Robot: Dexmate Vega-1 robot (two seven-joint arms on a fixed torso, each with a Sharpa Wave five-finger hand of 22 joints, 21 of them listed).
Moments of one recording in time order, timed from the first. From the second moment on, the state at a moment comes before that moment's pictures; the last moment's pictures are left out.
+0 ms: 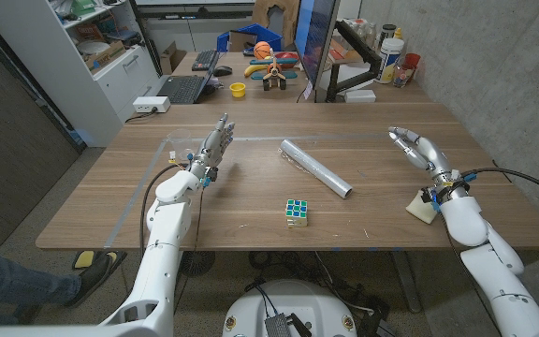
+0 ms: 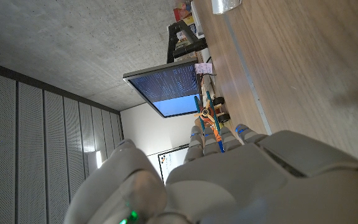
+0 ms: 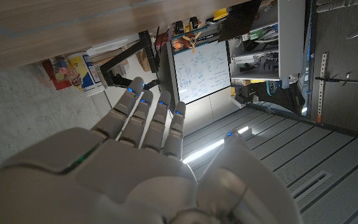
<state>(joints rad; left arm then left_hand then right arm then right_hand) 0.93 -0.01 -0.19 -1.44 -0.02 -0.01 -0.43 0.31 0.02 0.06 0.11 0.33 0.06 0.06 0.20 0.18 -0.03 -0.01 0.20 0.20 -0.10 0.01 0.19 0.18 -0.15 0.02 0.23 0.18 -1.22 -0.30 0.26 -1.56 -0.54 0.57 -0.07 0.20 -0.02 0.22 0.02 0.29 0.43 -0.11 0.21 0.19 0.47 -0.06 0.25 0.19 0.38 -0.04 0.20 0.19 0.33 -0.04 0.51 0.17</state>
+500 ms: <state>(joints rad) 0.93 -0.01 -0.18 -1.43 -0.02 -0.01 -0.43 0.31 0.02 0.06 0.11 0.33 0.06 0.06 0.20 0.18 -0.03 -0.01 0.20 0.20 -0.10 0.01 0.19 0.18 -0.15 0.02 0.23 0.18 -1.25 -0.30 0.28 -1.59 -0.58 0.55 -0.11 0.20 -0.02 0.21 0.02 0.30 0.44 -0.12 0.21 0.19 0.47 -0.06 0.25 0.19 0.38 -0.04 0.20 0.19 0.33 -0.04 0.50 0.17</state>
